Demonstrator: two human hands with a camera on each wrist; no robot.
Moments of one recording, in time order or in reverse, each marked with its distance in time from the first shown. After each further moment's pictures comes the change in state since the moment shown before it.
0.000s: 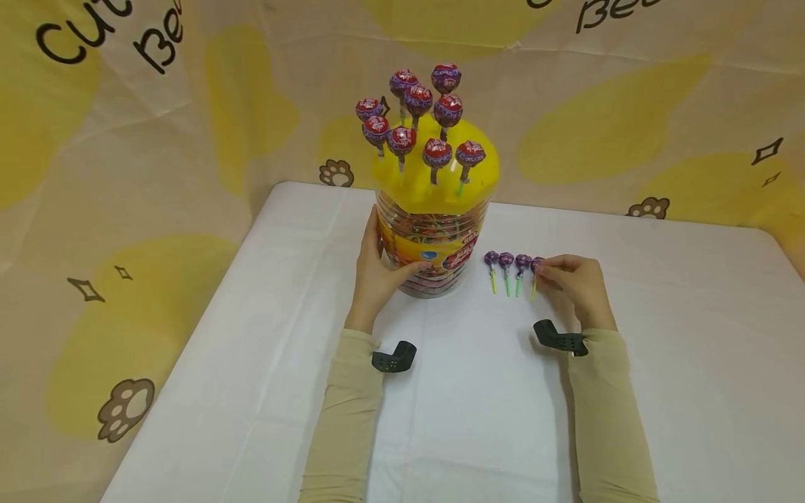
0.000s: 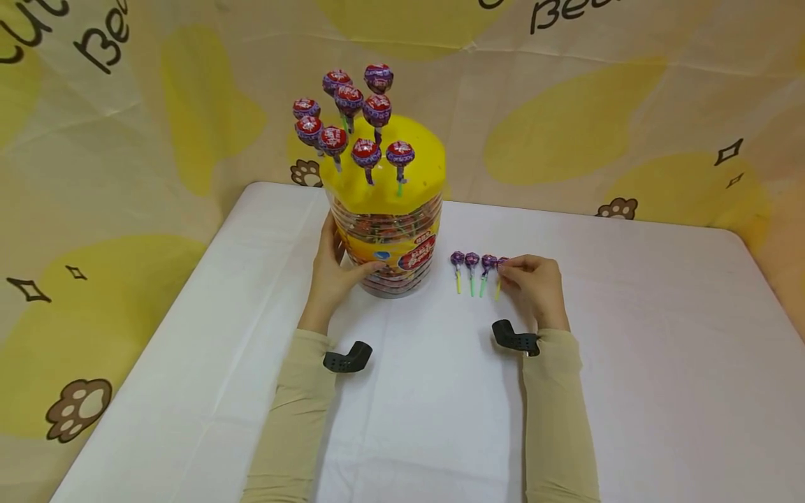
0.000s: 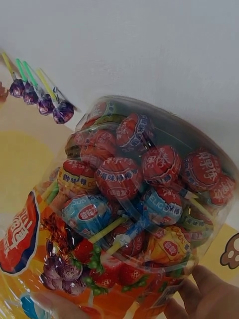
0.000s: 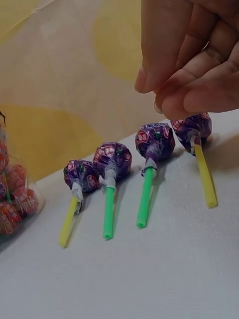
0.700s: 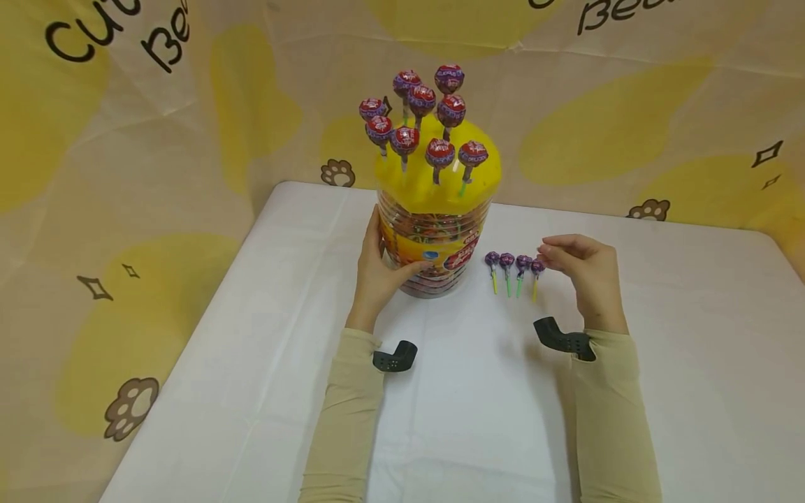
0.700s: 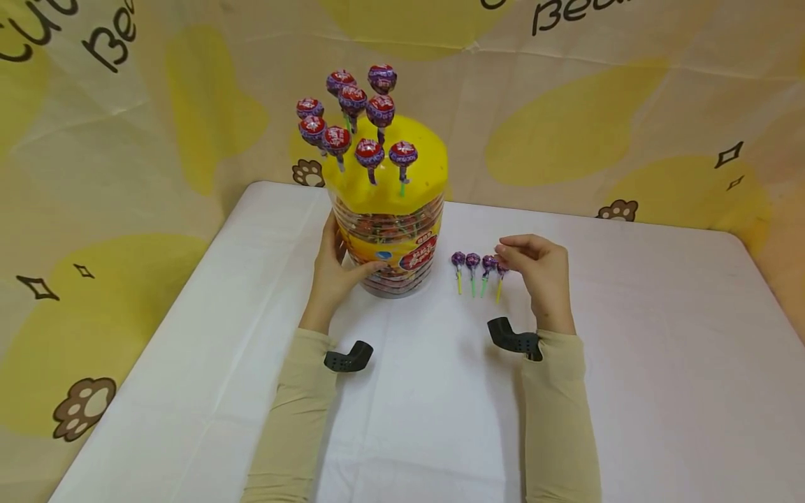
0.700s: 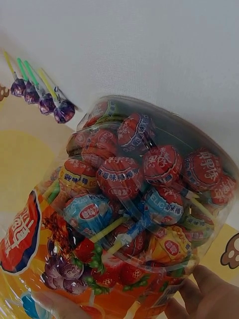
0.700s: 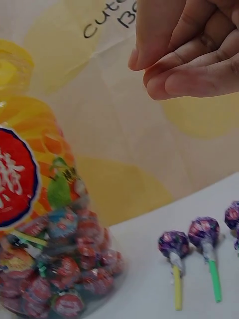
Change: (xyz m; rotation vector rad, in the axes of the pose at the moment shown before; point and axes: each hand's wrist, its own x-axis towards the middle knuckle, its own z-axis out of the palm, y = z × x) left_hand -0.002 0.002 0.000 -0.007 0.005 0.001; right_hand -0.022 -0.047 0.011 0.249 0.102 -0.201
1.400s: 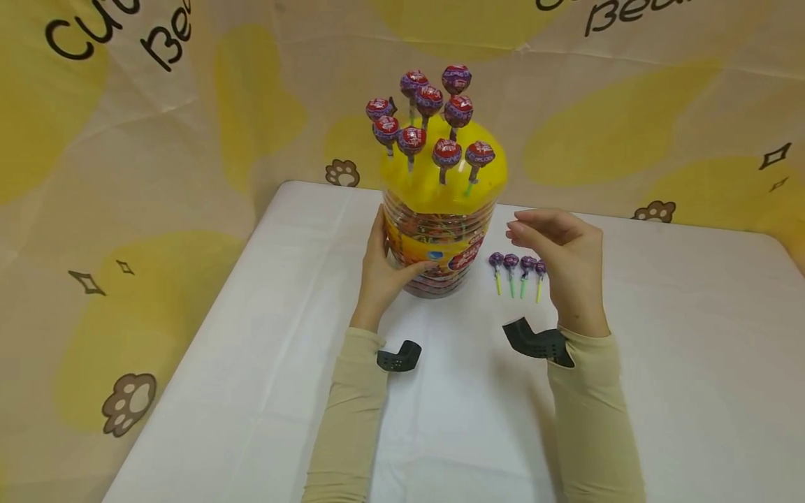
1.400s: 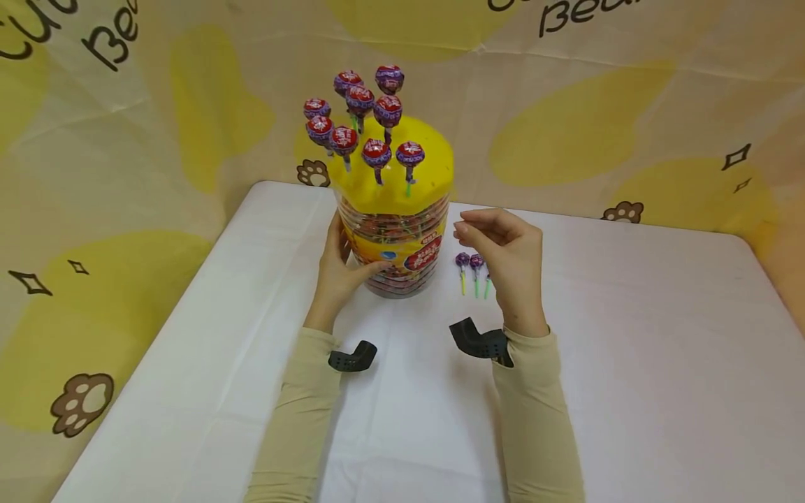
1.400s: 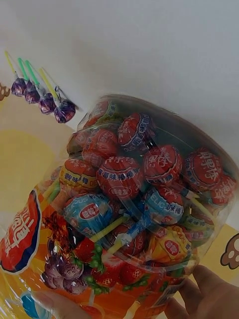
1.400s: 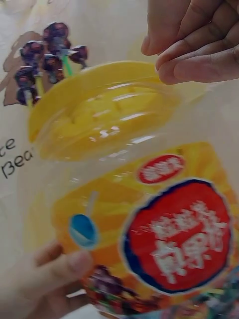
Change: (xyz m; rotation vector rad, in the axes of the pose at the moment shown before) left_hand 0.001 0.000 0.000 0.014 0.004 -0.010; right_hand -0.022 -0.058 0.061 0.144 -0.030 -0.242
